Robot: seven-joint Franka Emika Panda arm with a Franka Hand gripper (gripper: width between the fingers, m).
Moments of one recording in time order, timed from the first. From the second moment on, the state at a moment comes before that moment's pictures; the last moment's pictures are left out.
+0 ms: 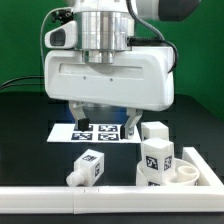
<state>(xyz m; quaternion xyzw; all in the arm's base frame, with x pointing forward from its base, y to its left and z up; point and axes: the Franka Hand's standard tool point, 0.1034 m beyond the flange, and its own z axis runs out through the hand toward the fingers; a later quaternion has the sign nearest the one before) 0.587 -0.020 0.095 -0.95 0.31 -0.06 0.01</state>
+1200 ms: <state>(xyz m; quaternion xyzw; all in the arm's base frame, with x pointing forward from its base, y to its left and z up) 0.547 -0.046 0.033 -0.97 0.25 0.01 0.02</state>
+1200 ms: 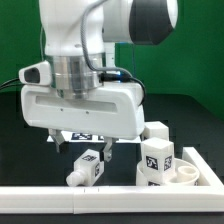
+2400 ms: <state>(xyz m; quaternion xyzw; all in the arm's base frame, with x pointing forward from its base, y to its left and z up) 0.520 -0.089 0.039 -1.00 -0.04 -0.03 -0.01</state>
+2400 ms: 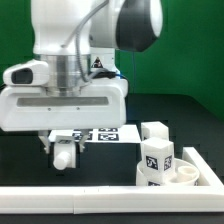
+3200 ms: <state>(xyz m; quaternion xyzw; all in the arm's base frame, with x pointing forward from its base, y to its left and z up) 0.512 -0.106 0.044 -0.93 -0.37 -0.02 -0.05</state>
